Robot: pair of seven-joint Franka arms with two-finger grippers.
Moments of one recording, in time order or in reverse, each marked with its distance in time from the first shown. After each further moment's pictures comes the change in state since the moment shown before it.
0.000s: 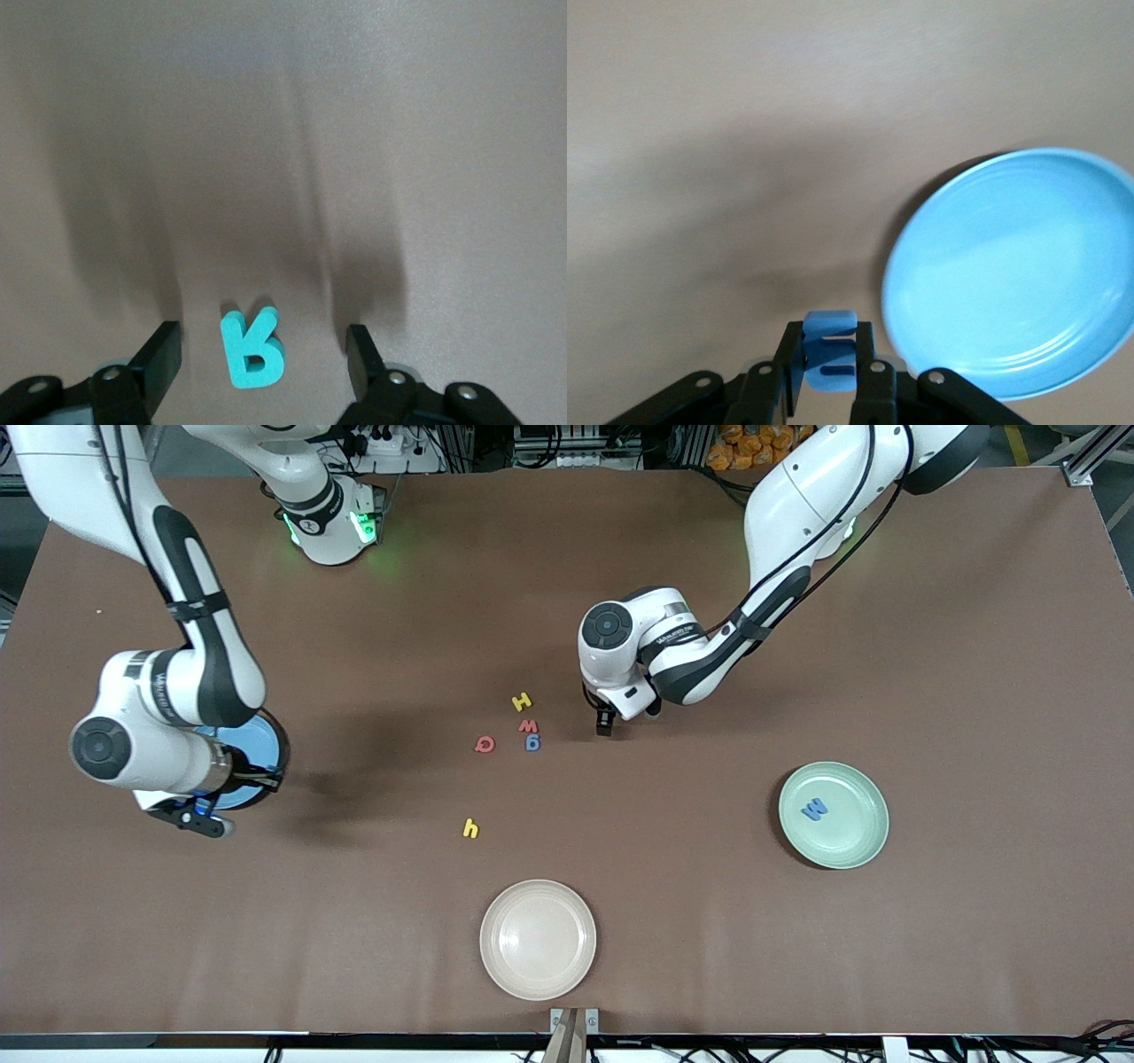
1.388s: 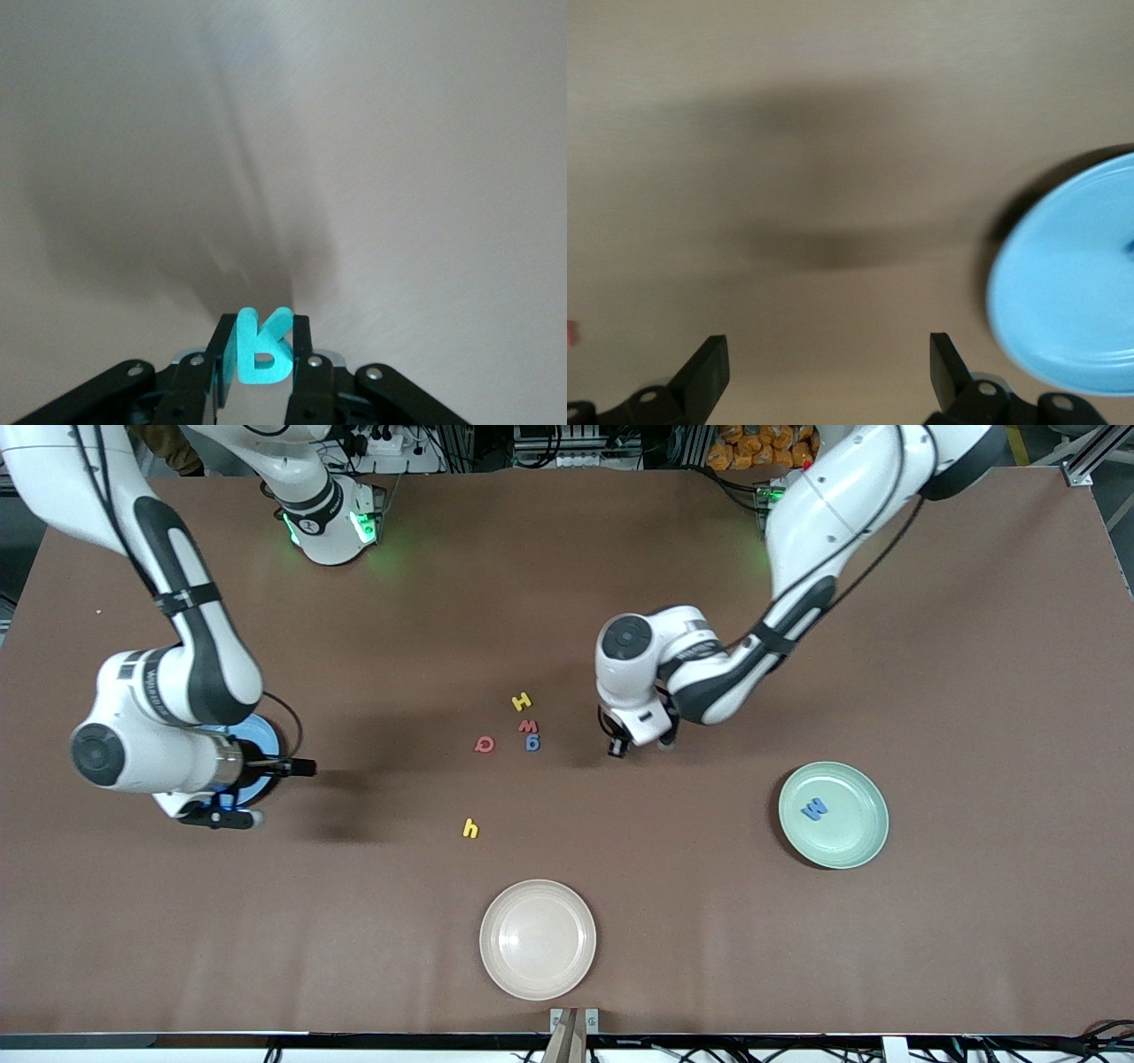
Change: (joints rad) left arm 0.153 -0.002 -0.037 0.050 0.161 0.021 0.197; right arm -0.070 0.001 0.229 0.047 0.082 -0.100 -0.048
